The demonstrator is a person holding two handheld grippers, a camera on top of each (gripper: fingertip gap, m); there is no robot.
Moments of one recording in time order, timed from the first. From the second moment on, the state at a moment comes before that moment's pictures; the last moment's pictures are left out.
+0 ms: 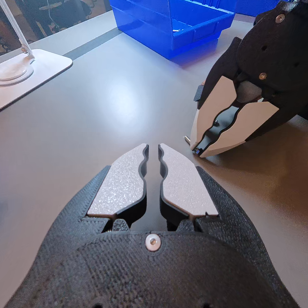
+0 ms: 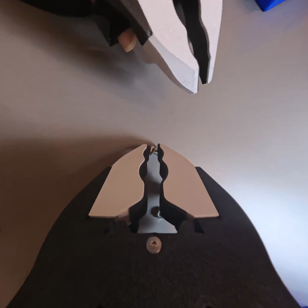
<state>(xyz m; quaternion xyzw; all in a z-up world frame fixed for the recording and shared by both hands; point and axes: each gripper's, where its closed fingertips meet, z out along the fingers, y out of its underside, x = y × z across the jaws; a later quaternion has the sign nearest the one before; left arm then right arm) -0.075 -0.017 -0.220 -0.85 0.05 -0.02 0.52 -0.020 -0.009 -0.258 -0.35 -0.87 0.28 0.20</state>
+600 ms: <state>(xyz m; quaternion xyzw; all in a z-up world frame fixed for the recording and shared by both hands) -0.010 -0.025 -0.163 -0.69 -0.03 -0.50 0.52 0.005 -0.042 -0.169 -0.04 -0.80 0.35 0.48</state>
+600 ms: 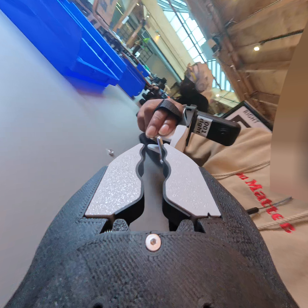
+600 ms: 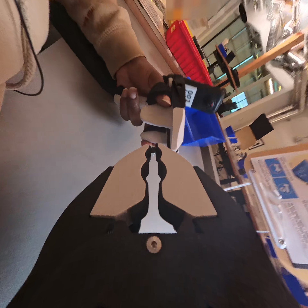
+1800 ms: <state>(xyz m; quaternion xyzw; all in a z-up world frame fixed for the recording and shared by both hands) 0.024 -0.060 -0.120 -0.63 0.20 -0.35 0.66 0.011 -0.068 -0.154 -0.23 -0.71 0.64 0.17</state>
